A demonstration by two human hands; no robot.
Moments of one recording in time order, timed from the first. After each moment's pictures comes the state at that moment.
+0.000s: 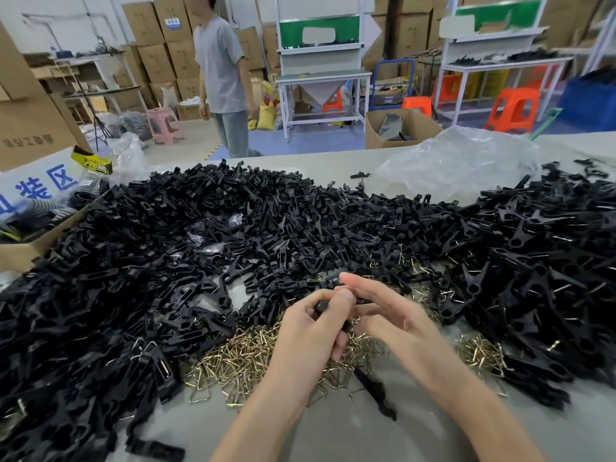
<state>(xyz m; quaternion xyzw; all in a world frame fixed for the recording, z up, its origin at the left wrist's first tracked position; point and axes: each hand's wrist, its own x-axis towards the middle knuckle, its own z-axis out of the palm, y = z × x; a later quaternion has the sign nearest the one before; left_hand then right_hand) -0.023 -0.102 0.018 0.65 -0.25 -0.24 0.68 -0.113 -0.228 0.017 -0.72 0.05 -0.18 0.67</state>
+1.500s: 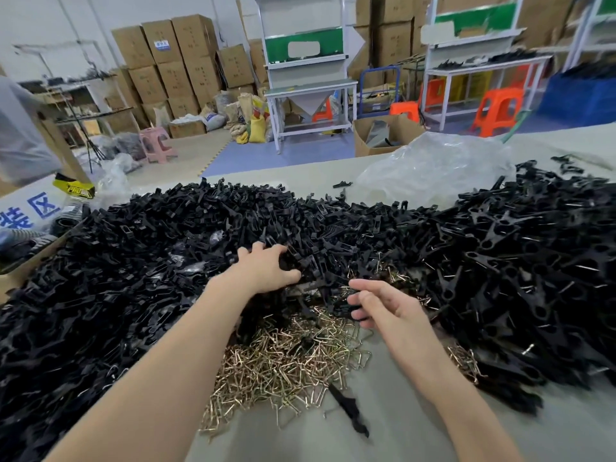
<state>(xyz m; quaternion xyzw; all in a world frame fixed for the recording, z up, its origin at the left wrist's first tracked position) 0.127 -0.166 0.046 0.94 -0.31 -0.13 0.02 -0.100 -0.267 -0.011 -0.66 0.20 -0.27 0.68</state>
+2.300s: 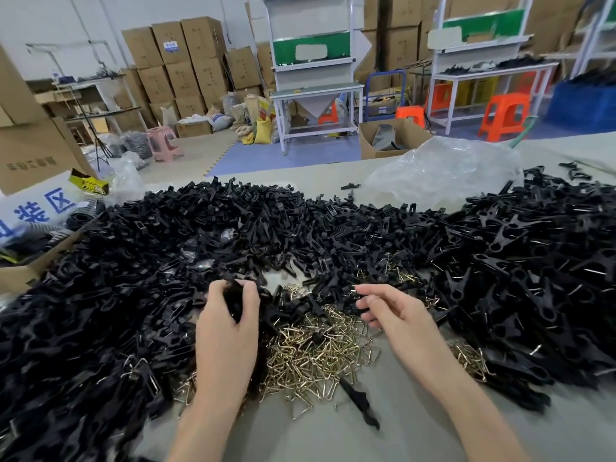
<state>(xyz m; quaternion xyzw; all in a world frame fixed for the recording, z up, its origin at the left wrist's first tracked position) 0.031 -0.066 0.009 0.81 -0.19 0.15 0.53 -0.103 -0.264 -0.012 -0.73 0.20 -0.25 0.61</state>
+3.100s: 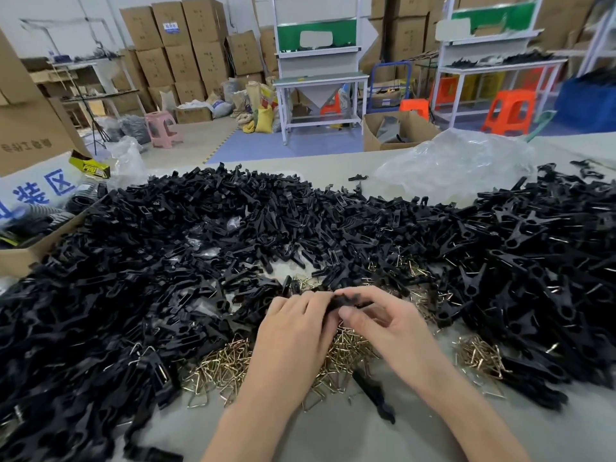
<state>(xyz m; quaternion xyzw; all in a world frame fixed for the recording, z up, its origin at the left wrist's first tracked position) -0.007 -0.089 0.010 0.81 -0.48 0.21 0.25 -0.101 -0.226 0.006 -0.74 0.10 -0.23 0.62</state>
